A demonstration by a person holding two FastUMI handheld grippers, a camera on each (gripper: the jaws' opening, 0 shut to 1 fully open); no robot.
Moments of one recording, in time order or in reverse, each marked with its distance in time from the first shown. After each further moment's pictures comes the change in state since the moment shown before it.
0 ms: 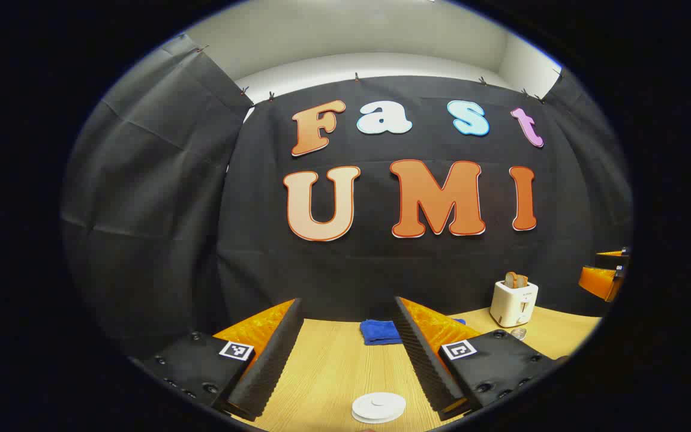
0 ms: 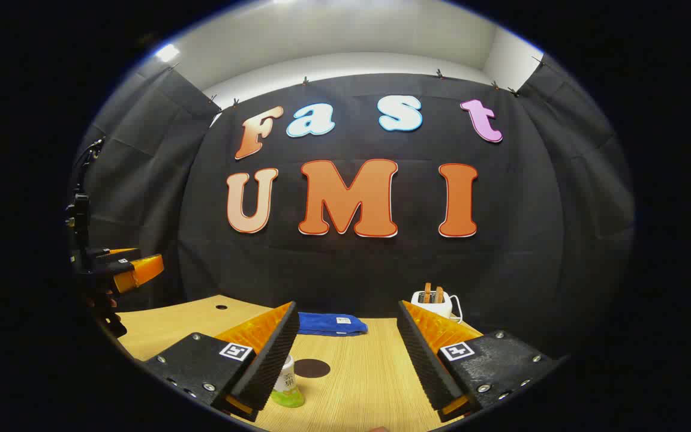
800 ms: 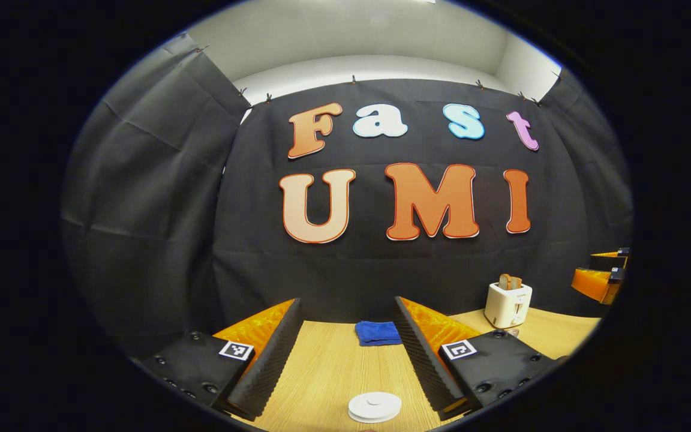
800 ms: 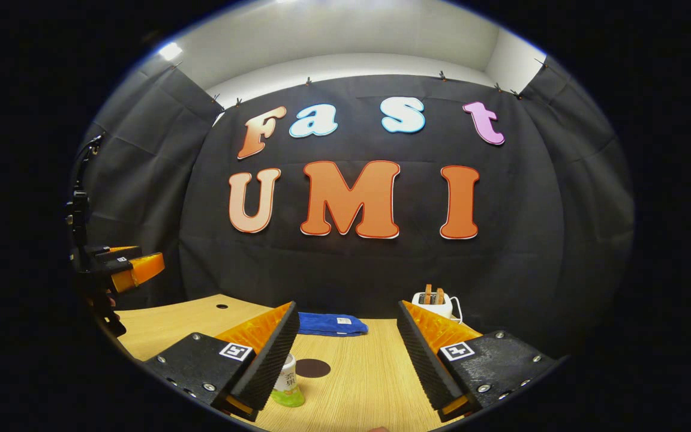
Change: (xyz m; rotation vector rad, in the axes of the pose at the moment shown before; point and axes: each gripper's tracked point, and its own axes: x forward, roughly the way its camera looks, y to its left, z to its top) left arm -0.008 -0.007 0.003 -0.015 -0.016 -0.029; right arm -0.003 0.004 0.002 -0.015 -0.013 0.005
